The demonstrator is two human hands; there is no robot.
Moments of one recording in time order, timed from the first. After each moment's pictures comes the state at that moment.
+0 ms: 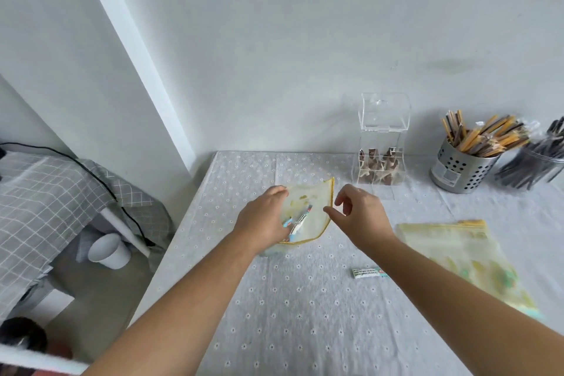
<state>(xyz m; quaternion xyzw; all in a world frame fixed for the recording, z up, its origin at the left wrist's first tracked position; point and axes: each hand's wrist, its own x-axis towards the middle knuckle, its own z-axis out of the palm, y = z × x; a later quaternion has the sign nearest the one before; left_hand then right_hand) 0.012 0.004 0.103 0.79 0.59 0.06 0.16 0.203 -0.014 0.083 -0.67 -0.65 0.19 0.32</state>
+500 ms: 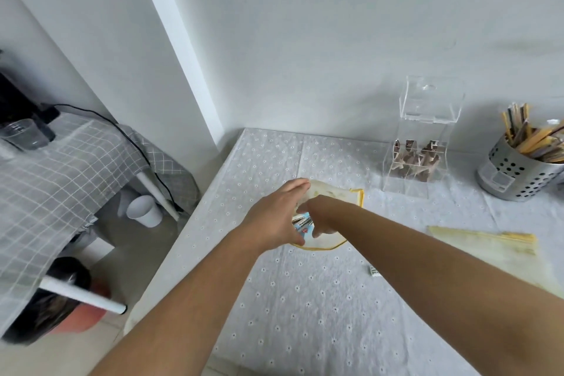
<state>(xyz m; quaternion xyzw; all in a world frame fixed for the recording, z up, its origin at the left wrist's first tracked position) 0.006 -0.016 0.109 0.77 0.59 0.05 0.24 0.132 0.049 0.049 -0.49 -0.82 0.23 -0.18</state>
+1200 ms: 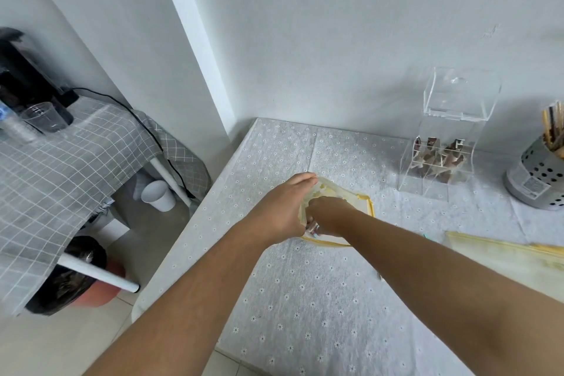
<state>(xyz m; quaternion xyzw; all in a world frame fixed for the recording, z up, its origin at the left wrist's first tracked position) 0.008 -0.009 0.110 0.75 0.60 0.06 0.28 0.129 0.062 0.015 -0.42 -0.88 0.12 -0.17</state>
